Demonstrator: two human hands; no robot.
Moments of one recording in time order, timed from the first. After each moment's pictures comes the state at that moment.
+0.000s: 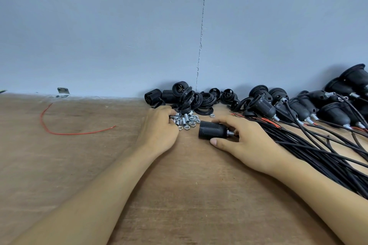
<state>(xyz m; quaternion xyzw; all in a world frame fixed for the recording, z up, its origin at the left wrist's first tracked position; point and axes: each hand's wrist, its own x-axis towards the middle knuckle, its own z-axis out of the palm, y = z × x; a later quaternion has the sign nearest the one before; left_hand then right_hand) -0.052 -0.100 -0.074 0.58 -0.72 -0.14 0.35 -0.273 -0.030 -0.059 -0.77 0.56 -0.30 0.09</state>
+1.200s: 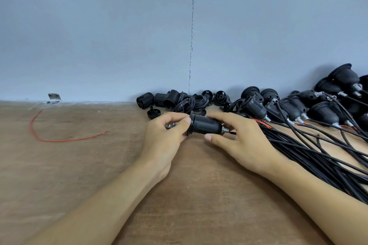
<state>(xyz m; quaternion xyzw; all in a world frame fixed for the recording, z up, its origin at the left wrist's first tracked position) -0.083 -0.051 -0.059 0.43 -0.46 -0.53 0.57 -0.272 -0.025 -0.055 -0.75 0.53 -0.39 0.11</state>
